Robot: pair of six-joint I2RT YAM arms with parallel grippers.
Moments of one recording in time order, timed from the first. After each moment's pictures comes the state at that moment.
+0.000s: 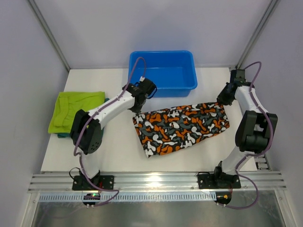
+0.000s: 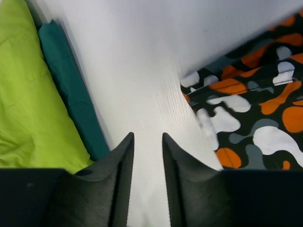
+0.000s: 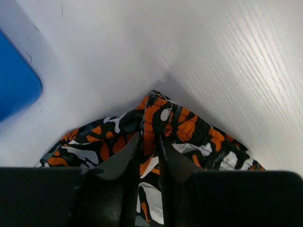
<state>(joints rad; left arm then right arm) -0.71 1.84 1.62 -0.99 -0.50 -0.19 -0.18 1.68 1.32 -0.67 0.02 0.51</state>
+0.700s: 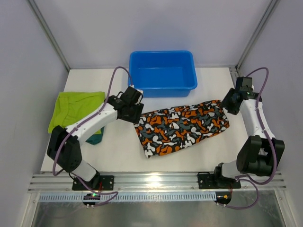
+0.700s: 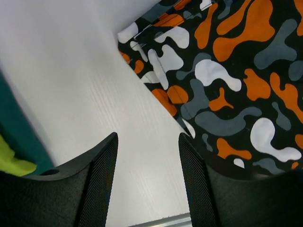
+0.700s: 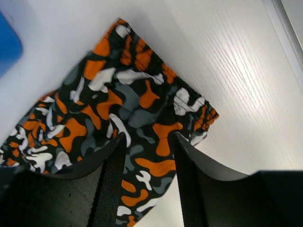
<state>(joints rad) -0.63 1.52 1.25 -0.81 -0.16 -0.27 -0.19 1.45 1.21 -0.74 0.05 0.41</state>
